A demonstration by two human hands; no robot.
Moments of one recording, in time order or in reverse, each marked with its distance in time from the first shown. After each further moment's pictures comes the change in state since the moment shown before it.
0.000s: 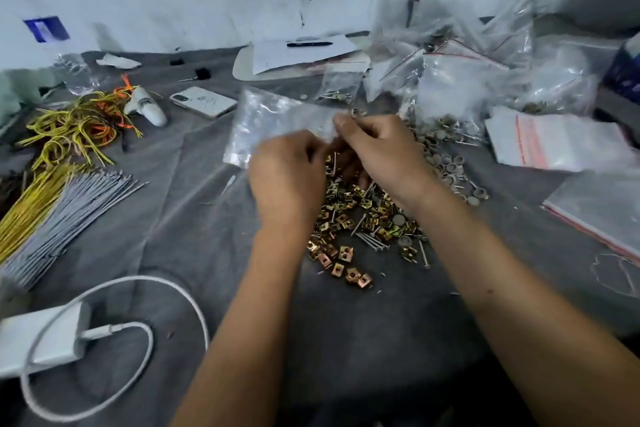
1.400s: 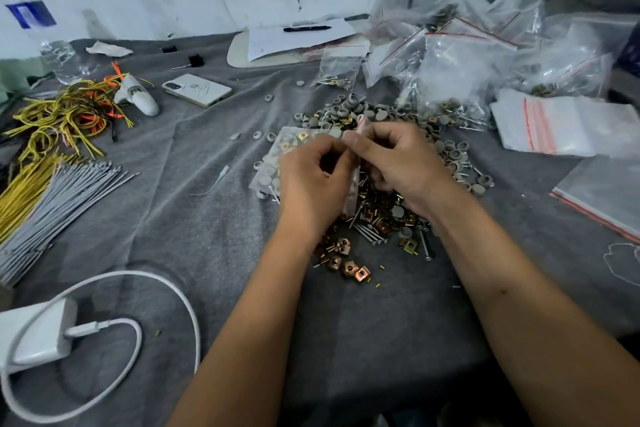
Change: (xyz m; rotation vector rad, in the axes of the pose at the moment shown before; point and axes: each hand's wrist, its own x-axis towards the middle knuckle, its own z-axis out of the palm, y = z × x) left_hand -0.021 -0.012 0.039 -0.475 -0.165 0.022; right_hand -0.006 0.042 -0.018 0.175 -0.075 0.050
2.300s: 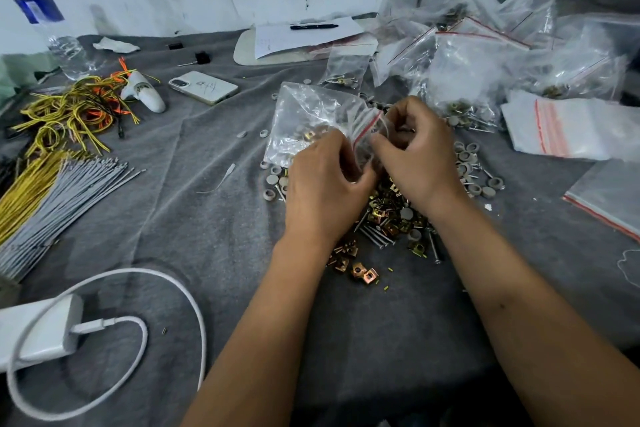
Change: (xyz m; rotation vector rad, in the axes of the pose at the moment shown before) left_hand -0.005 0.007 0.000 0.326 0.064 0.135; right_hand 0.000 -0.001 0.005 -0.355 0.347 -0.256
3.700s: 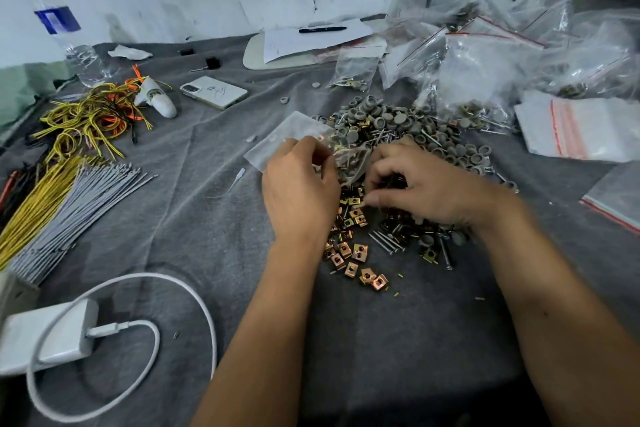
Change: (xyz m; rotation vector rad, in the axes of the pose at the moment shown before) left_hand 0.004 -0.017 -0.014 0.196 0.140 -0.172; right_hand 0.008 0.001 -0.025 -0.374 -0.833 -0.150
